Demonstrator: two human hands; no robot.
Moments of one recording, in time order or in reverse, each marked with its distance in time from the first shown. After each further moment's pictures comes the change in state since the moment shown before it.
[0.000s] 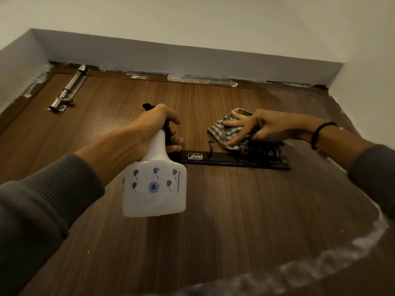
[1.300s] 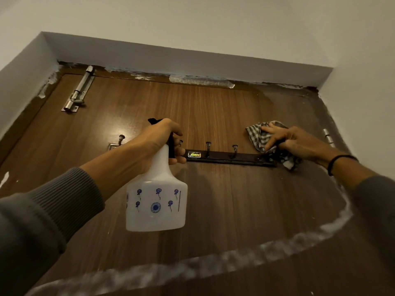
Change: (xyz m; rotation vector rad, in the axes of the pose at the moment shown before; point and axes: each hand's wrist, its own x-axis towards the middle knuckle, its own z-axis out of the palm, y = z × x) left_hand -0.045 -0.007 0.003 -0.044 -0.042 0.035; right_hand -0.071 0.056 0.021 0.202 0.367 0.185
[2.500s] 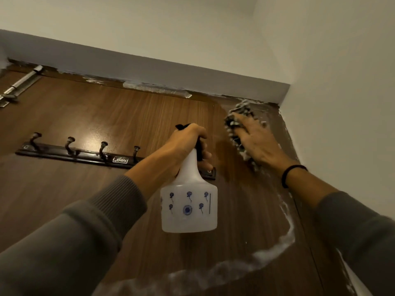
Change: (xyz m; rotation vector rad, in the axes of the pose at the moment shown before) left_hand 0.041 0.003 0.203 -0.095 -0.105 0.110; right_hand 0.003 0.033 -0.030 -0.177 0.388 -0.109
